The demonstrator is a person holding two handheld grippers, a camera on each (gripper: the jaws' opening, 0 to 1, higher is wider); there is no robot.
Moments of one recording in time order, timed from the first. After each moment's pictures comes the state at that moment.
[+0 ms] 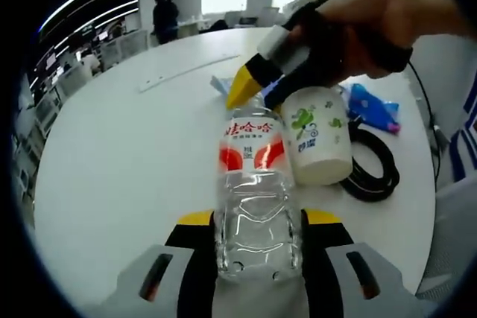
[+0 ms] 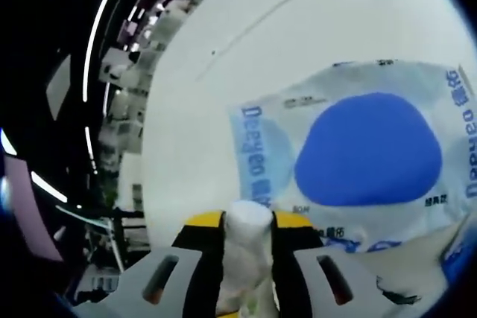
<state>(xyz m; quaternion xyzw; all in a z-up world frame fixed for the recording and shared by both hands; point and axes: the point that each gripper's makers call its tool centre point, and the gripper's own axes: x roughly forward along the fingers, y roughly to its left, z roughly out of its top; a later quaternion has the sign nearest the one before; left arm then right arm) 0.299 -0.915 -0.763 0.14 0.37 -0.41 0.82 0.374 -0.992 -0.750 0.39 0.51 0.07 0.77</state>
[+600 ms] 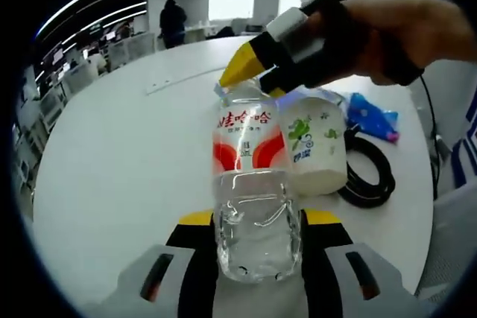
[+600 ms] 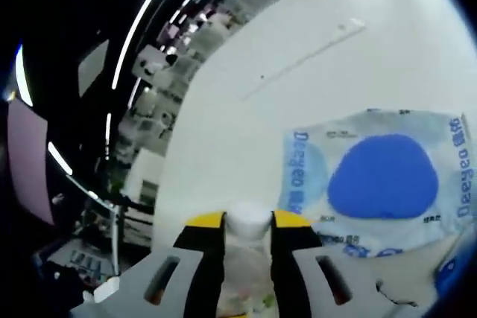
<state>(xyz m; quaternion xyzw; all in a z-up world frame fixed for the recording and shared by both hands) 0.294 -0.915 -0.752 0.12 0.35 -0.40 0.84 0.380 -0.978 -0.697 0.33 0.40 0.15 0.84</state>
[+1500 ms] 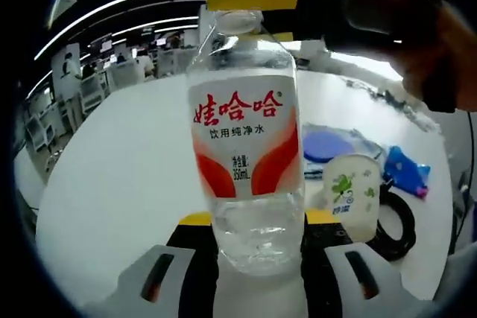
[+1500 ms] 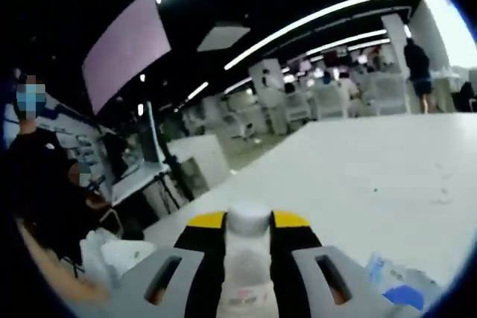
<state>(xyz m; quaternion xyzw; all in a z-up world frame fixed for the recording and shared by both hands) 0.343 -0.904 -0.727 0.04 0.29 -0.27 0.92 0.383 -0.891 -0.583 0.08 0.15 0.42 0.89</state>
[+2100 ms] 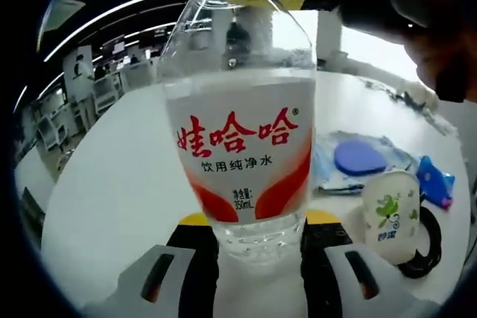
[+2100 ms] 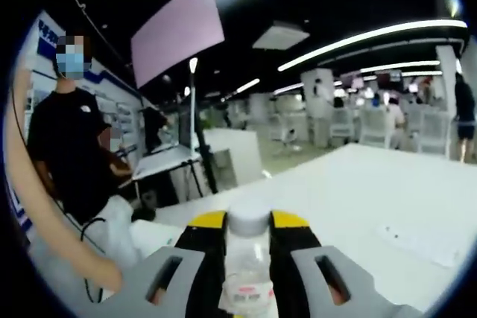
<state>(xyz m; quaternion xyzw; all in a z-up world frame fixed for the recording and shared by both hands) 0.383 -0.895 -0.736 0.05 0.29 -0.23 0.93 0.396 -0.871 -0.581 0.02 0.11 0.53 0.84</state>
